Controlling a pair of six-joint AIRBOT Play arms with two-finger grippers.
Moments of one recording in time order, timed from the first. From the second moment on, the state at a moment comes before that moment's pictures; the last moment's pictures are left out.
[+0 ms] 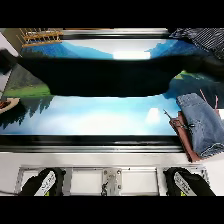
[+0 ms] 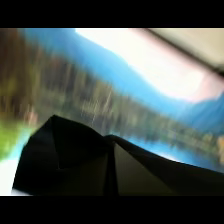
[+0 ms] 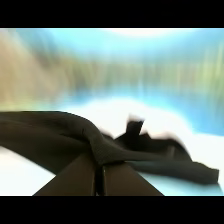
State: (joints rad) left arm 0.35 -0.95 1.39 1.00 -0.97 -1.53; right arm -0.18 -0.93 1.31 -0.75 0.93 1.12
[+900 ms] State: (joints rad) left arm 0.35 -0.66 1.42 1.19 -1.07 -1.60; right arm -0.18 -0.68 1.51 -1.07 1.23 1.44
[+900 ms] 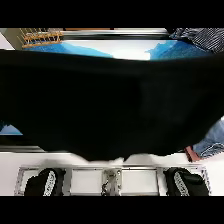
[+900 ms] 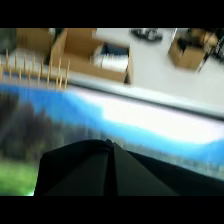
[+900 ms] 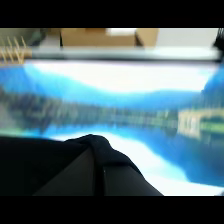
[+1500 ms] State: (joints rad) left arm 0.20 -1.33 1.24 1.16 -0.85 -1.60; right arm -0.06 -1.46 1.51 -1.23 1.22 1.47
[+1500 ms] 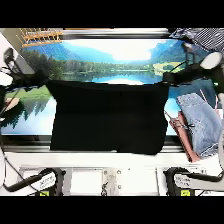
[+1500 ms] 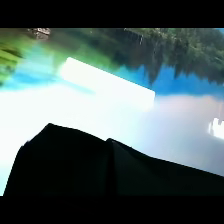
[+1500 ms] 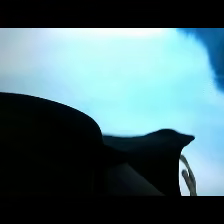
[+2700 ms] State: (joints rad) left arm 0.20 -1.44 0.93 1.18 -0.73 -1.60; right arm -0.02 -1.50 1.10 -1.30 0.94 1.47
